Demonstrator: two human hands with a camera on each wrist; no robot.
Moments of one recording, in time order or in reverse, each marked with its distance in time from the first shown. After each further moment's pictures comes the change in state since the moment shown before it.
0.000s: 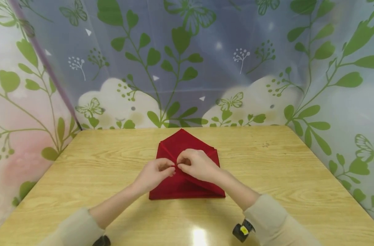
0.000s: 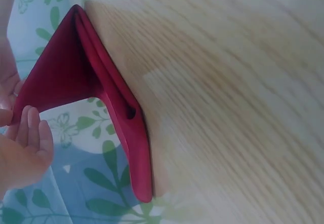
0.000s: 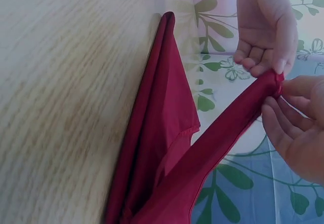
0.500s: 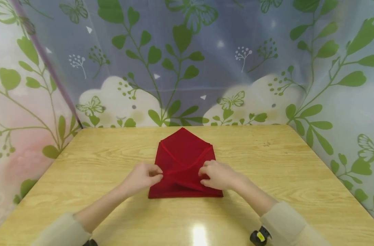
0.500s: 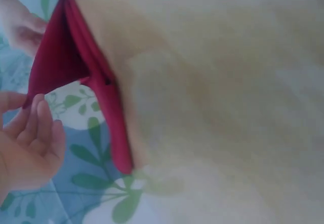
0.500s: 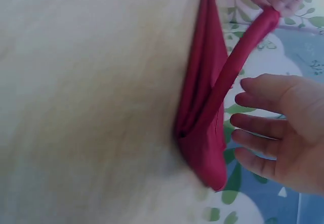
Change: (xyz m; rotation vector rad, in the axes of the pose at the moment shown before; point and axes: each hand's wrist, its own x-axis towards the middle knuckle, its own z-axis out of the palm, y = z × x) left_hand -0.017 -0.019 -0.024 0.270 -0.063 -0.012; right_hand -0.036 0.042 -0.008 -0.441 -0.255 -0.056
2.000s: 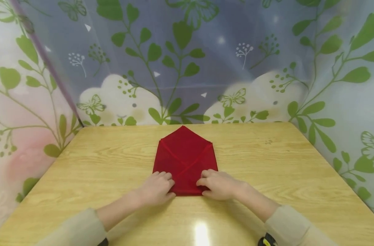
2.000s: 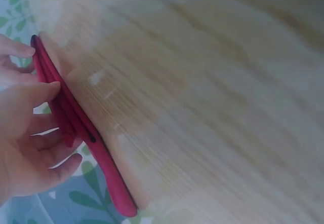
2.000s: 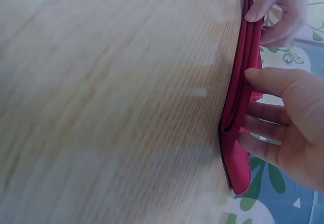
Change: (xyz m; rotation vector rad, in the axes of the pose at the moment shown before) left_hand 0.002 0.003 0.043 0.826 -0.194 0.314; right_hand -0.016 -0.002 0.023 -0.017 -0.083 -0.130
